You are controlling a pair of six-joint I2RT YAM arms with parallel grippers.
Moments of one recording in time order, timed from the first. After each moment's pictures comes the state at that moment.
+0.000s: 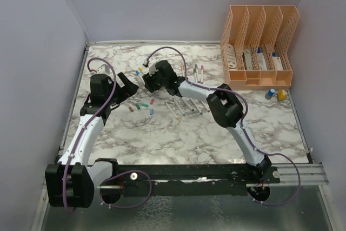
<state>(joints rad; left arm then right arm) -0.04 1.06 0.75 -0.23 0.22 -0.63 0.77 2.42 1.86 0.07 -0.12 -0.03</state>
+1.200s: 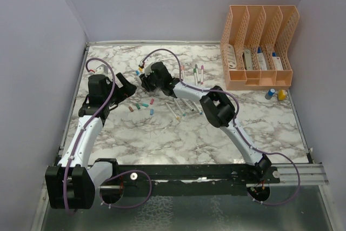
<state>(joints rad) -0.02 1.05 0.75 -0.25 0.22 -0.60 0.79 2.58 2.05 0.10 -0.13 -0.03</state>
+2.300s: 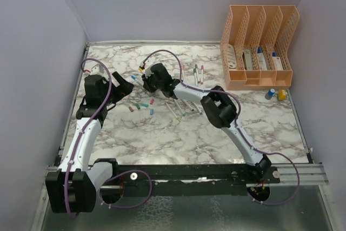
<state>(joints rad) 0.01 1.01 0.75 -0.24 0.22 -0.62 0.80 2.56 2.00 0.08 -0.11 0.01</state>
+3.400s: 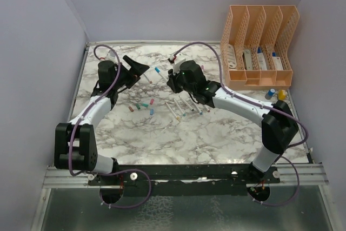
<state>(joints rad) -0.04 1.39 0.83 0.21 0.42 -0.95 0.81 1.72 1.32 -0.01 0.09 0.11</state>
